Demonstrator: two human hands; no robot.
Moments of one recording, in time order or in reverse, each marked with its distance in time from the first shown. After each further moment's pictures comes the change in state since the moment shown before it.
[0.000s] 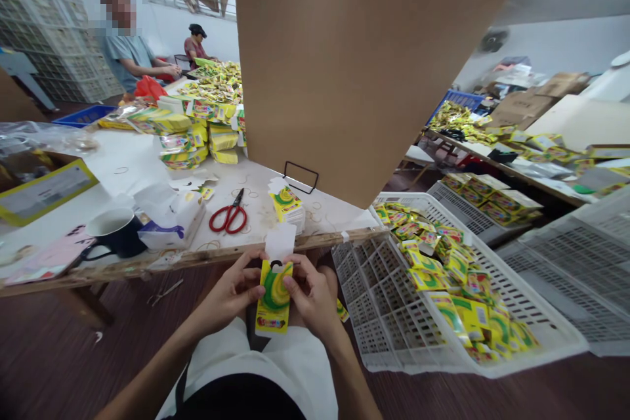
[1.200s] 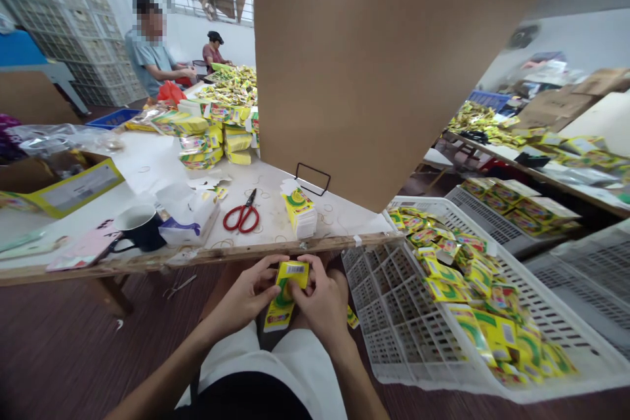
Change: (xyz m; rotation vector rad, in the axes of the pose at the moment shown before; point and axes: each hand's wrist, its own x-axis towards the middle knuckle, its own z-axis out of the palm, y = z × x) left_hand 0.002 -0.005 0.007 0.193 0.074 0.014; right_hand 0.005 0.008 0.010 -0.477 0.152 0.062
